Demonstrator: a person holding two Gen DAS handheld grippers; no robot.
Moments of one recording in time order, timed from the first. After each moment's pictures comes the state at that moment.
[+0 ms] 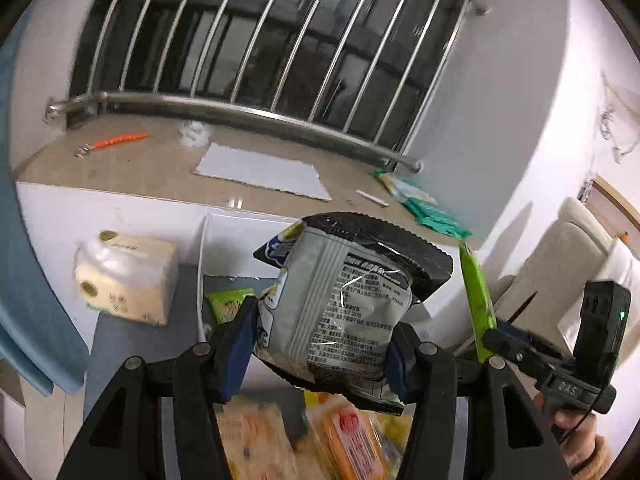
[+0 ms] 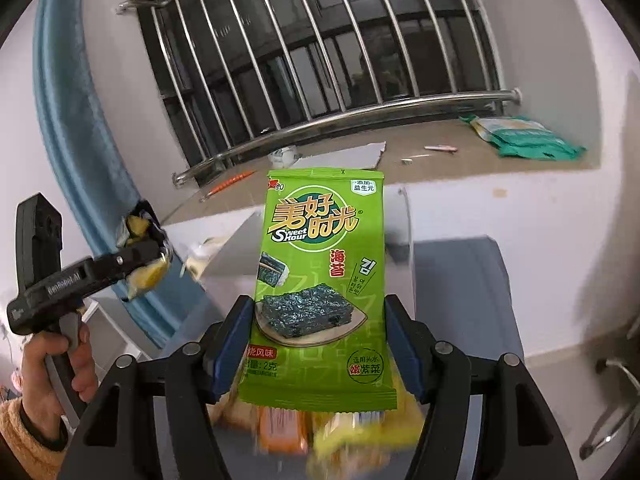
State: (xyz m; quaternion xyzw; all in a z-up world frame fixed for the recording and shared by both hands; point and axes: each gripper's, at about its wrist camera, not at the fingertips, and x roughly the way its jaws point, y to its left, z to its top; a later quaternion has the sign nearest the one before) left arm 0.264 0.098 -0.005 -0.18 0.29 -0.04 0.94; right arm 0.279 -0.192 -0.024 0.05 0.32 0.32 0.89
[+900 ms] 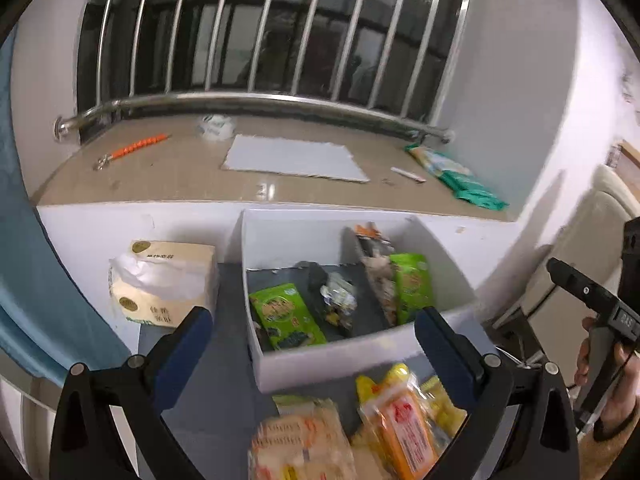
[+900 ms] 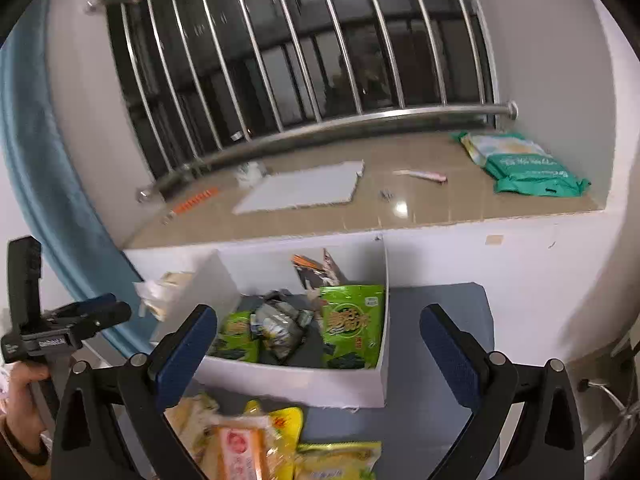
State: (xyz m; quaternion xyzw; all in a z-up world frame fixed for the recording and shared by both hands) left arm 0.246 0.091 -0.006 -0.11 0.32 0.00 0.94; right arm 0.317 -0.202 0.004 0.05 0.30 0.29 0.91
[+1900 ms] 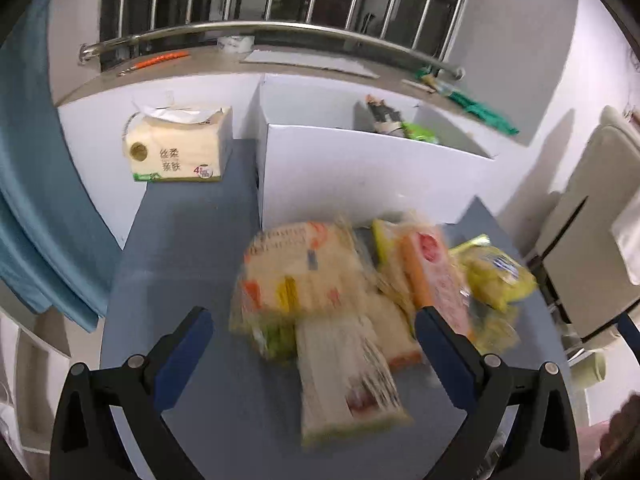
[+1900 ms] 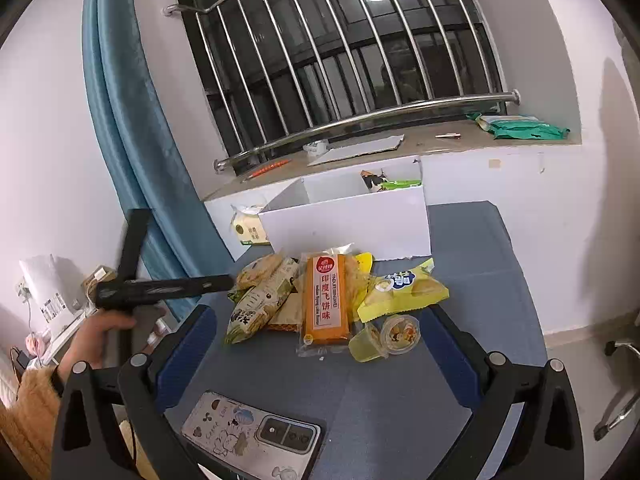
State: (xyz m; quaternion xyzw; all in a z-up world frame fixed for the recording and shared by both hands) left arm 0.180 0.067 -0.120 -0.12 0.41 0.03 0.90; right arm 0.101 -0.257 -0.071 0.07 0.28 0.36 0.89
